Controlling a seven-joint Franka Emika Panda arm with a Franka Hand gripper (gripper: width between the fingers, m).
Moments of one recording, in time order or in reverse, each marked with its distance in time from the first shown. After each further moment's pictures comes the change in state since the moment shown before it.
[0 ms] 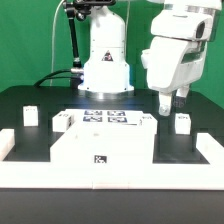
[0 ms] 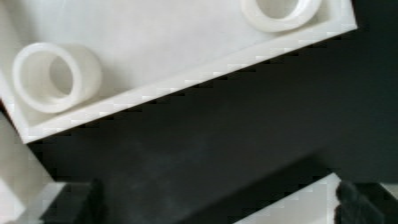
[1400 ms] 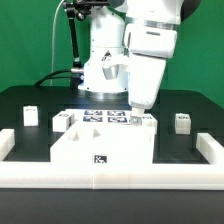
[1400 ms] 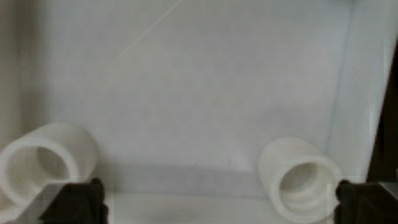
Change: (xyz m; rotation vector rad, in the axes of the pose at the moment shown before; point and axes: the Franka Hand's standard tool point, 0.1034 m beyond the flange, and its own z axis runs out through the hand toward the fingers) arm -0.071 0.015 0.029 0.015 -0.015 -0.461
